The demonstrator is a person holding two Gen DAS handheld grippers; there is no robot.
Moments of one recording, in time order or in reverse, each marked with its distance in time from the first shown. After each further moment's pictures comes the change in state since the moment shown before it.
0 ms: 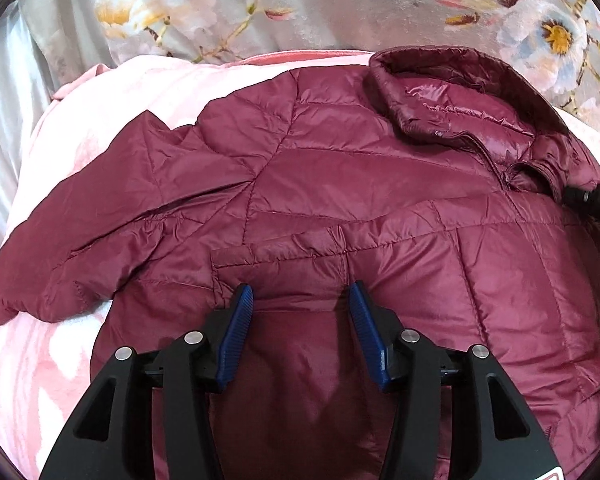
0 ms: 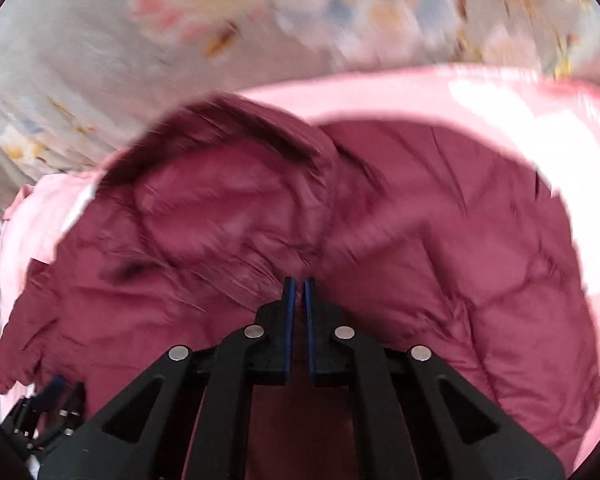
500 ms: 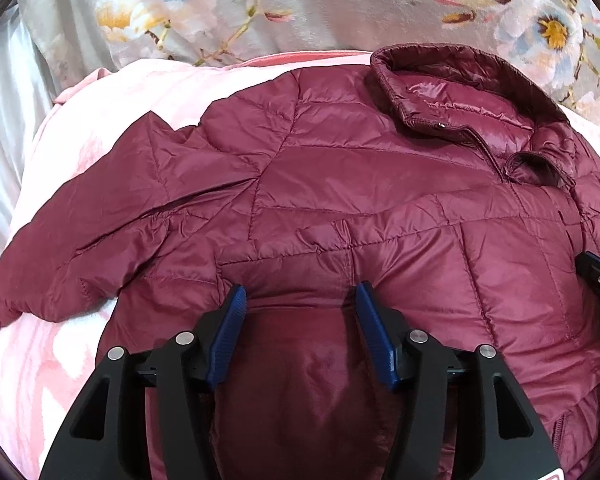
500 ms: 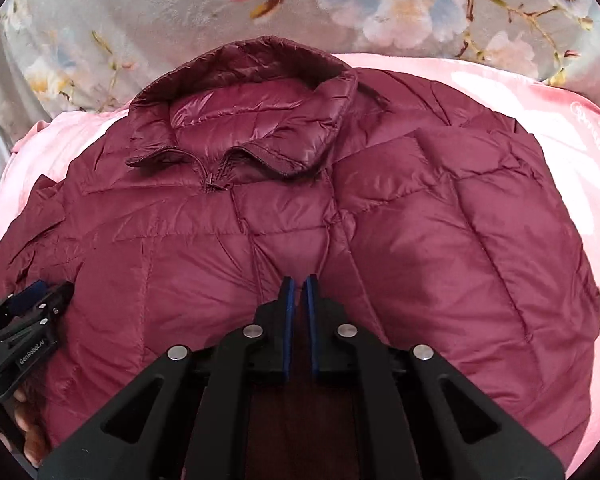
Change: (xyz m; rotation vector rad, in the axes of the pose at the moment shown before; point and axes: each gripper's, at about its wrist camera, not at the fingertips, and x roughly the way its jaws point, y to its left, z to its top) left arm -0.002 0.000 -0.004 0.024 -0.005 0.017; right arm -0.030 0.020 -0.065 -0.166 -0.002 -0.056
